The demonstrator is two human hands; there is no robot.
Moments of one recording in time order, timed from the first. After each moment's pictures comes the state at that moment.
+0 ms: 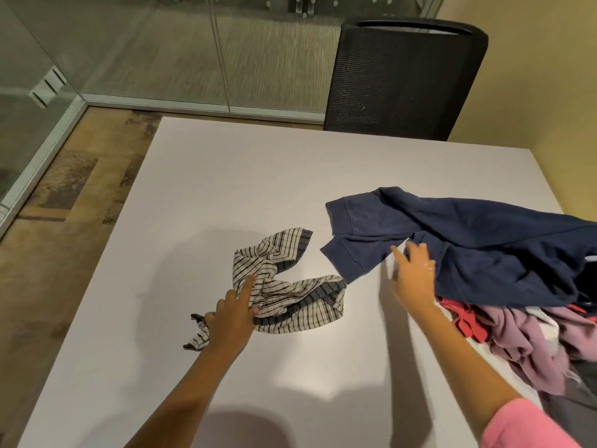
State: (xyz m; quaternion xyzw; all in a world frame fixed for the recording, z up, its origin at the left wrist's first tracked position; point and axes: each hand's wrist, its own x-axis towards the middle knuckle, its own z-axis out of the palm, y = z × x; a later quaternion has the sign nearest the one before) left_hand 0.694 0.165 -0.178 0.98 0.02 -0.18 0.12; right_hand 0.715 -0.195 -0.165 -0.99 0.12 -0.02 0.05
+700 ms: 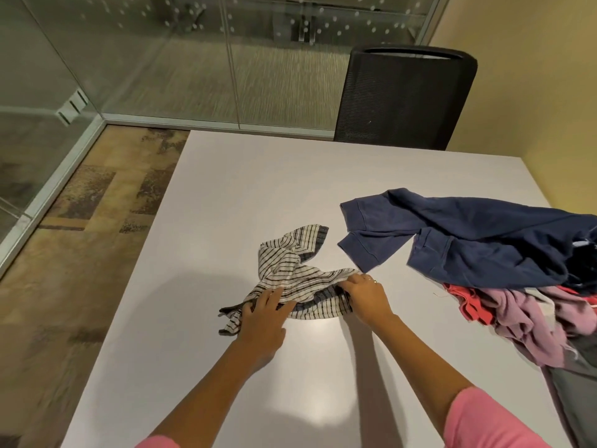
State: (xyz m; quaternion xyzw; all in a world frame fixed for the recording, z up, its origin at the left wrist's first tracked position) left_hand 0.646 0.191 -0.154 0.96 -0.22 -0.15 0.03; right_hand 0.665 -0.058 -0.151 -0.99 -0.04 0.14 0.05
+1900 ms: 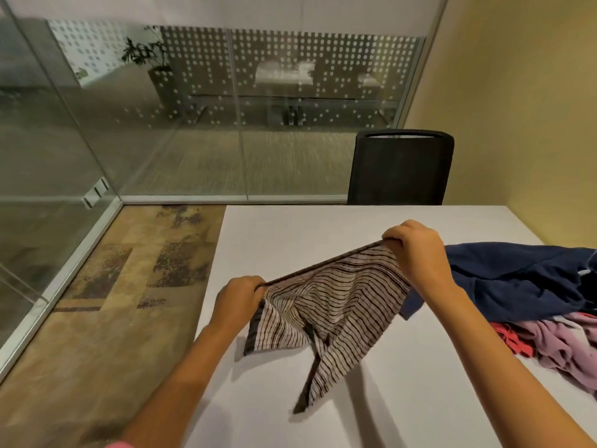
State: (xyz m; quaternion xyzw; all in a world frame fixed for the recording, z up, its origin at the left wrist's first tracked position) left_hand 0.767 0.359 -0.022 0.95 -0.16 0.04 0.26; right_hand 0.713 0.044 0.089 -0.96 0.03 -0.23 0.13
